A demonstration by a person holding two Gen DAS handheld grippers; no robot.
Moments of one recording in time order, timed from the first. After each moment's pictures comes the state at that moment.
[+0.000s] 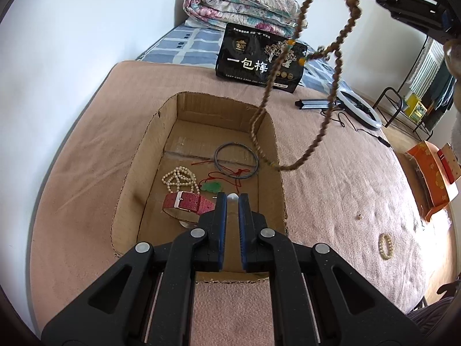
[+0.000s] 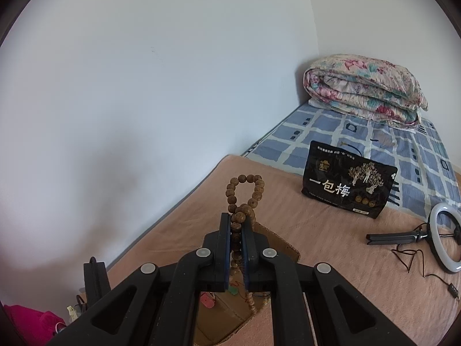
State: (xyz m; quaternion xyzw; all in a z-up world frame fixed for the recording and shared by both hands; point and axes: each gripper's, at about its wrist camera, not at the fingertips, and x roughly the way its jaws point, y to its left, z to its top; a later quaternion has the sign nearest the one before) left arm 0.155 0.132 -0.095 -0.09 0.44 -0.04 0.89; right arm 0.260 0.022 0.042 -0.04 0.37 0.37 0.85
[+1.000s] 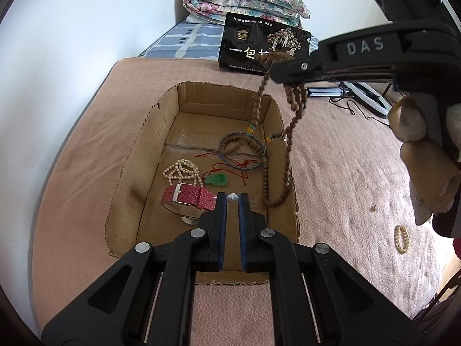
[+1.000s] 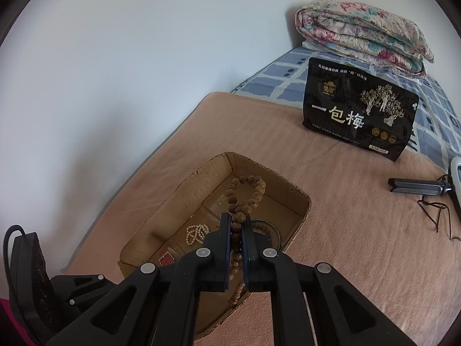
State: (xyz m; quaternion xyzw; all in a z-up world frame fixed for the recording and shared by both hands) left arm 0.158 0.122 -0.111 -0.06 0.45 -0.02 0.89; right arm 0.278 0.038 -0.066 -0.06 0.47 0.34 0.81
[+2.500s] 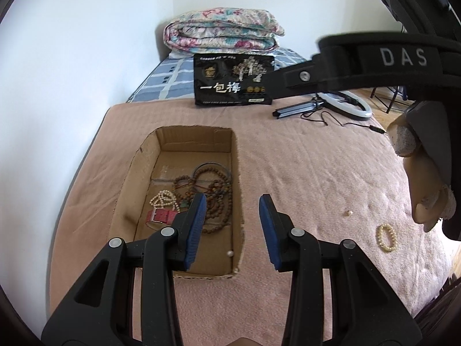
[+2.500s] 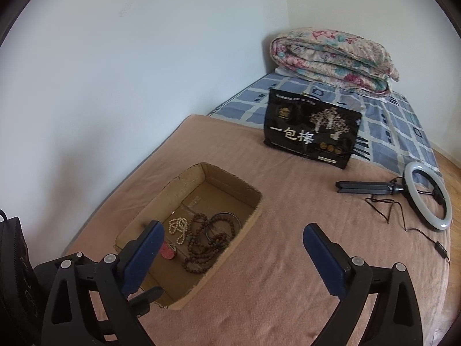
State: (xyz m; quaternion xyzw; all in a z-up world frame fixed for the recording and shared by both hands) left arm 0.128 0.062 -0.059 0.00 0.39 -0.04 0.92; right arm 0.225 -0.045 -0.005 -0.07 0.41 0.28 0.86
